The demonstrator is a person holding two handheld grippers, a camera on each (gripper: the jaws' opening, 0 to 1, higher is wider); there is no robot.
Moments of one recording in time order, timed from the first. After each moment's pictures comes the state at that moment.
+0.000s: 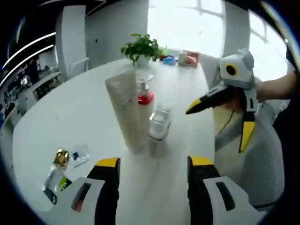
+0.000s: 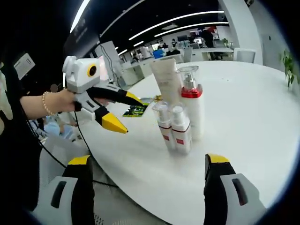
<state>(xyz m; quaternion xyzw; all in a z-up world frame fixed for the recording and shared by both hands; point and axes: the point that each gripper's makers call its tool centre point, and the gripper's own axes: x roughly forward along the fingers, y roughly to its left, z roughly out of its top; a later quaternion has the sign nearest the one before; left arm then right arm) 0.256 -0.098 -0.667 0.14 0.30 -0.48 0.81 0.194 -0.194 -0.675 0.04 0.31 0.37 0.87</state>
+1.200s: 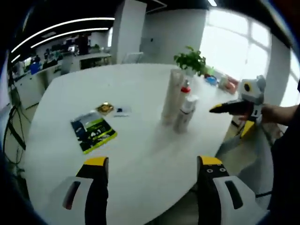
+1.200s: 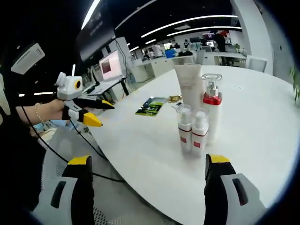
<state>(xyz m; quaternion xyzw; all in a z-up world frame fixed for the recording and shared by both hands) 0.196 0.029 -0.653 -0.01 0.32 -0.28 0.91 0.175 -0.176 -0.661 0.01 0.29 0.41 0.86</state>
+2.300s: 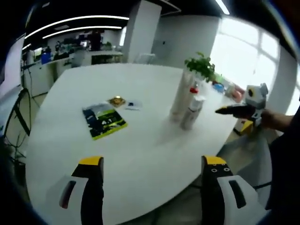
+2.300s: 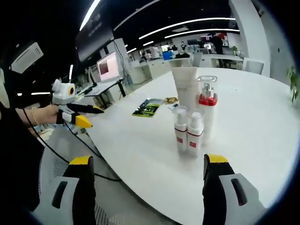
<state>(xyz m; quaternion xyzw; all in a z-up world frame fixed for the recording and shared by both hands) 0.180 0.051 -0.658 -0.03 0.32 -0.26 0.91 0.177 -0.181 -0.661 0.01 0.29 0.40 0.87</state>
